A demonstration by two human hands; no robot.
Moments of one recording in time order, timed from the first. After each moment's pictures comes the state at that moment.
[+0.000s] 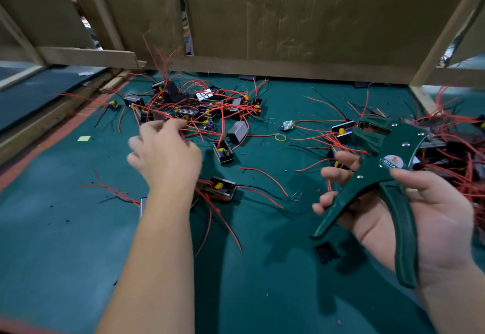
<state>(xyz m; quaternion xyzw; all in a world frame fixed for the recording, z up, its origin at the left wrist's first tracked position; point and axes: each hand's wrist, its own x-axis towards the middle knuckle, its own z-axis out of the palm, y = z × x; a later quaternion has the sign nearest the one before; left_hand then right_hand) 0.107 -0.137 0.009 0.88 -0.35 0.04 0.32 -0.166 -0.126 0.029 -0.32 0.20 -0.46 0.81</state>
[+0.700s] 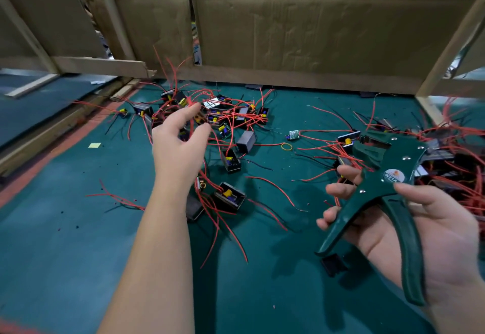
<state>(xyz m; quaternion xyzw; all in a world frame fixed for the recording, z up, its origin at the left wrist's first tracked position) 0.116 -0.144 0.017 0.67 -0.39 -0.11 0.62 -0.162 -0.125 0.030 -0.32 0.22 -0.44 0.81</state>
